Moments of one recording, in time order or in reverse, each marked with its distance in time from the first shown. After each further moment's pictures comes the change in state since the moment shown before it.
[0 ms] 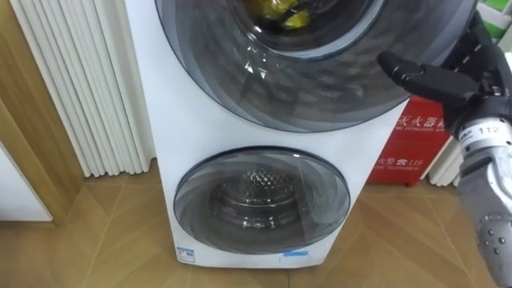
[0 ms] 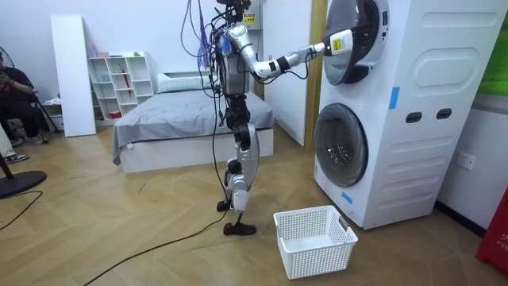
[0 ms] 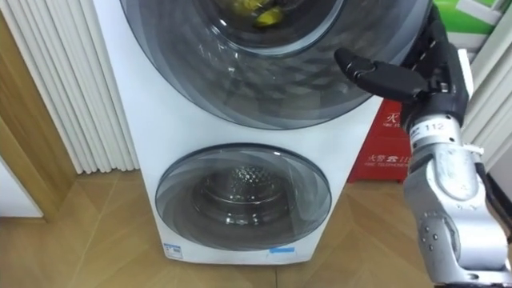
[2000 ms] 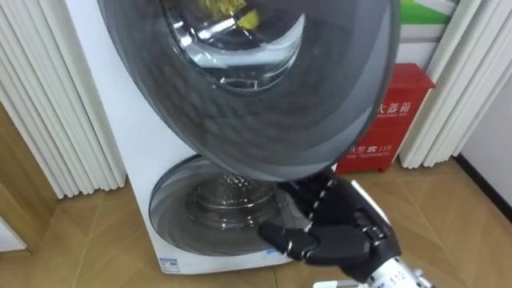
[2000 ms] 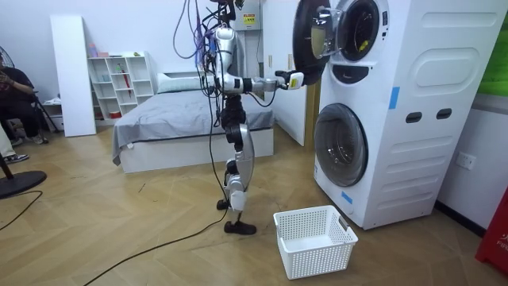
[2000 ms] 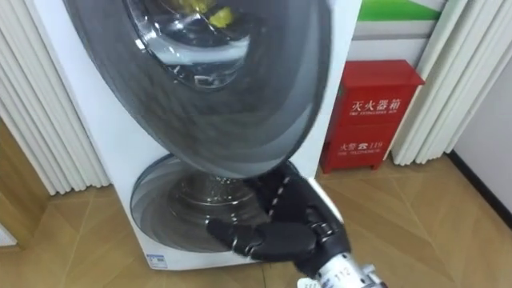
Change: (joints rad) left arm -0.068 0.033 -0.259 0.095 -0.023 -0.062 -0.002; right arm 0.553 0.104 0.379 -0.226 0.089 -0.066 0.559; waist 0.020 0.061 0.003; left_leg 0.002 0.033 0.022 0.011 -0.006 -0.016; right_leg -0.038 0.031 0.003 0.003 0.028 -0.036
